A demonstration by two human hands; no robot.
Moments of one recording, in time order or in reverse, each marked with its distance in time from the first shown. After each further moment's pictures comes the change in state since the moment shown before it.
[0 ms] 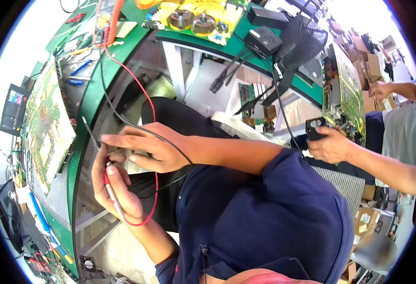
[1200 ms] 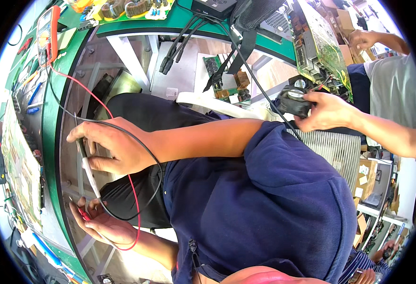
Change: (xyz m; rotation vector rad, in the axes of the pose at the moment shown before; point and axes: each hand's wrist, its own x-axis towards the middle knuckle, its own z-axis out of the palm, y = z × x) left_hand -0.045 -0.043 -0.038 -0.007 0.176 -0.058; right_hand -0.007 -0.011 -0.002 0.042 0.287 0.193
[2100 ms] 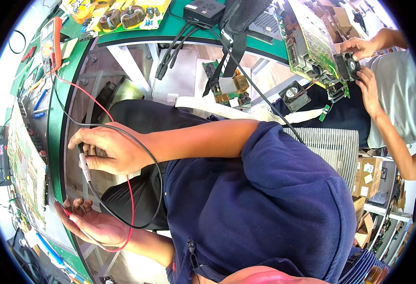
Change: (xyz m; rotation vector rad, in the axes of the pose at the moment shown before) left_hand 0.018 0.040 0.026 -0.099 0.097 0.105; right_hand 0.003 -0.012 -0.001 0.113 -0.045 0.037
